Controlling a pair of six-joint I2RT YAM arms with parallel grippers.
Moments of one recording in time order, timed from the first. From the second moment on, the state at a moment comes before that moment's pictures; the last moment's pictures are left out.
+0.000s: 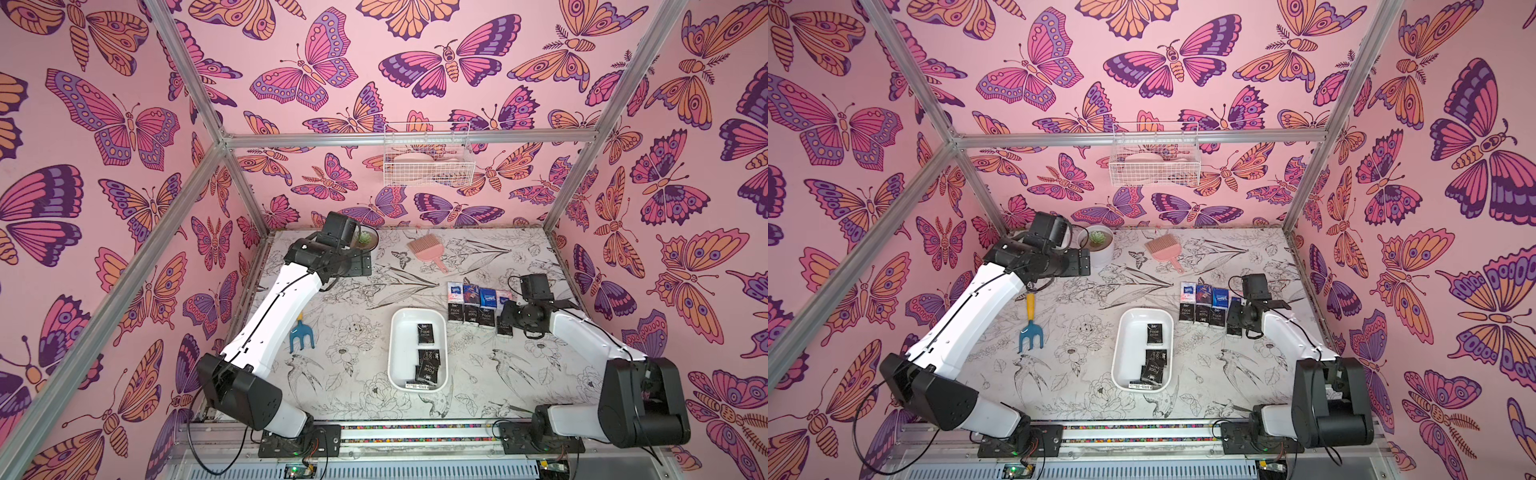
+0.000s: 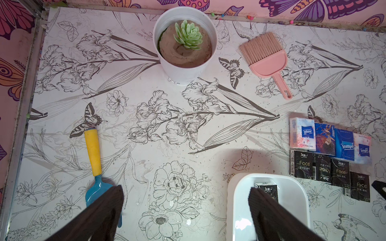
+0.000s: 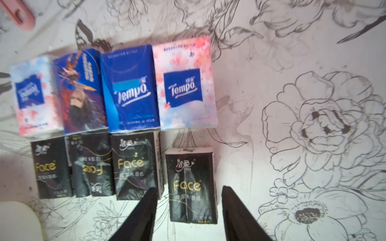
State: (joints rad) left arm -0.40 1.52 1.63 -1.05 -0.16 -0.37; right arm 0.11 1.34 0.77 -0.50 0.01 0.34
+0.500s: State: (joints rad) left arm -0.40 1.52 1.63 -1.05 -0.16 -0.36; right arm 0.07 1.41 0.73 -0.48 -0.03 0.34
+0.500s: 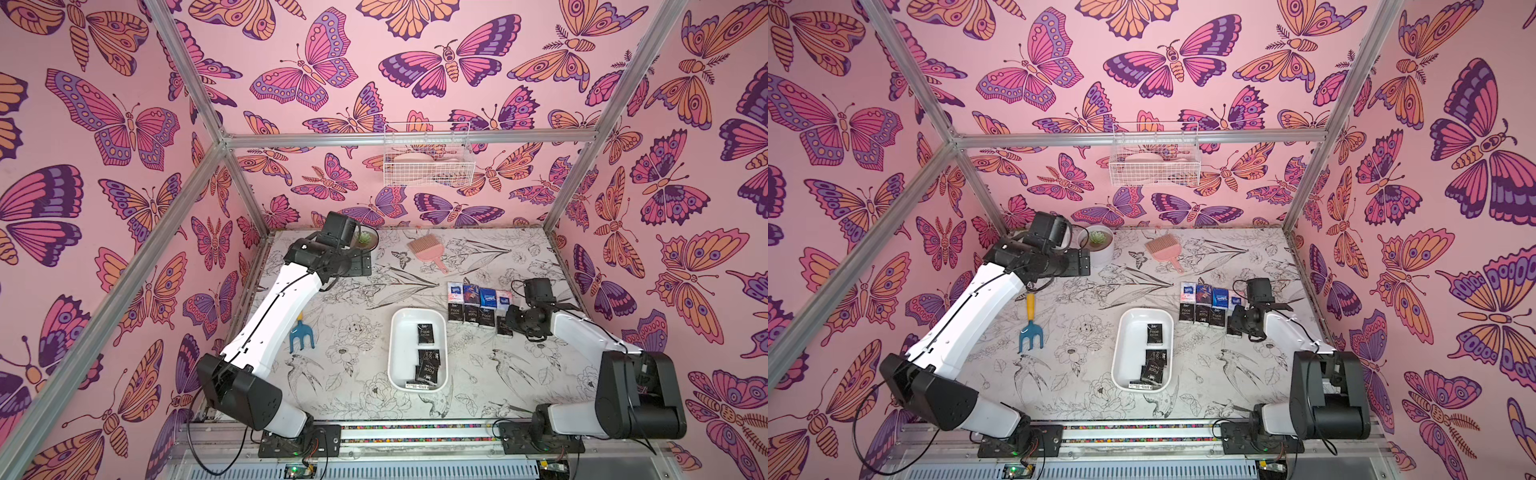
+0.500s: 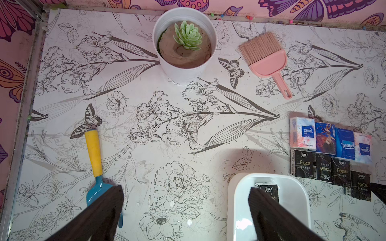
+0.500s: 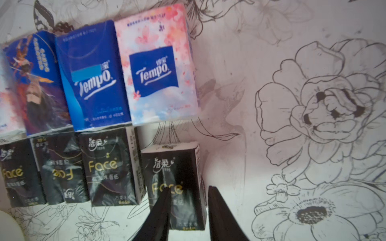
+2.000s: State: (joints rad) left arm -0.39 1.52 1.63 -1.05 -0.16 -0.36; right arm 0.30 1.34 0.91 -0.53 -0.15 0.25
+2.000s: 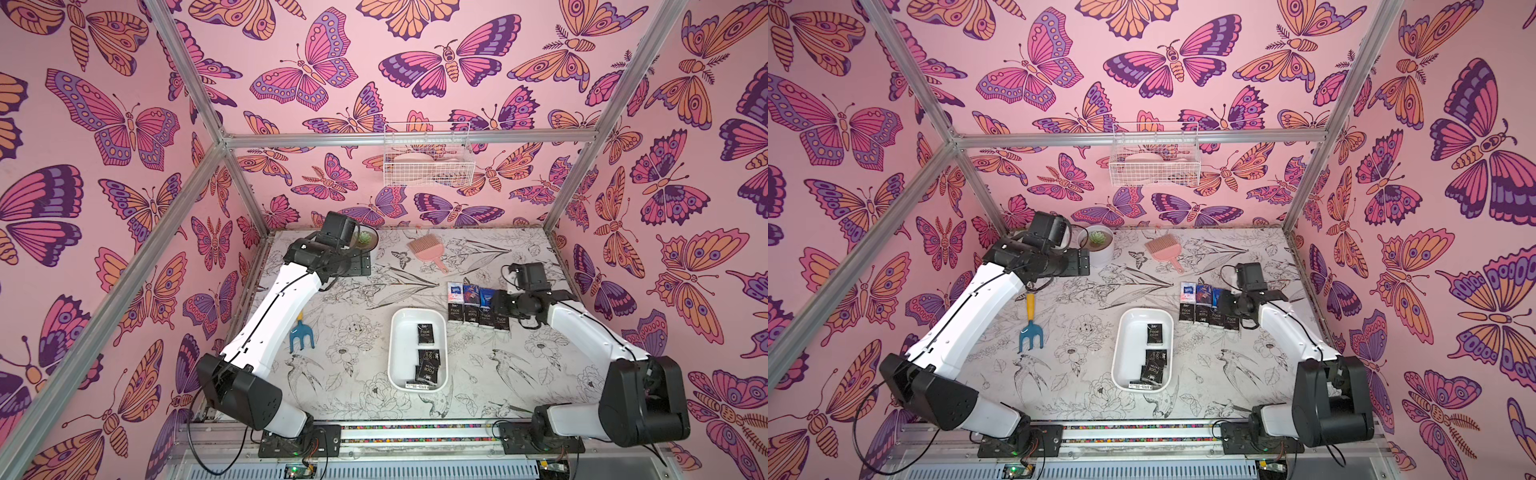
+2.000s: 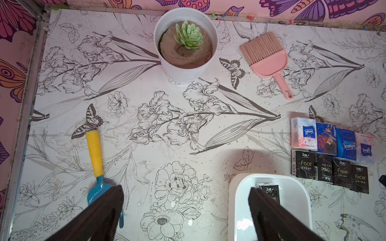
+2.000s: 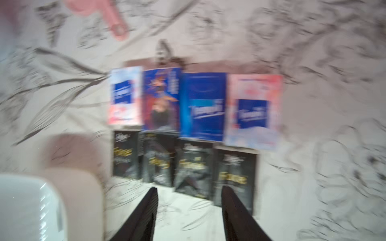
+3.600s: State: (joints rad) left arm -0.39 1.53 1.63 -1.05 -0.16 -0.36; right arm 0.96 1.93 1.24 -0.60 0.28 0.83
